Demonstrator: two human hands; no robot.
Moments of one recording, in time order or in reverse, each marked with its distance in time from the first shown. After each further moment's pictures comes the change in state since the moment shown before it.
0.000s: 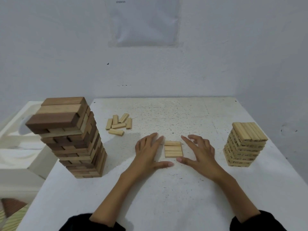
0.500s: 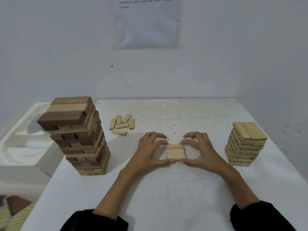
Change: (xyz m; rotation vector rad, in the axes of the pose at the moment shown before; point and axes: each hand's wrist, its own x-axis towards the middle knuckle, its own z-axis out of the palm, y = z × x) left_hand 0.000 -0.005 -0.009 -0.126 0.180 0.218; right_hand 0.006 0.006 -0.012 0.194 0.044 -0.237
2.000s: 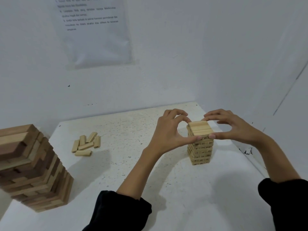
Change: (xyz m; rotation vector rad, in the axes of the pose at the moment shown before) left_hand 0.119 0.136 0.038 -0.083 0.049 0.238; right_hand -0.055 0.047 -0.177 0.084 0.067 0.145
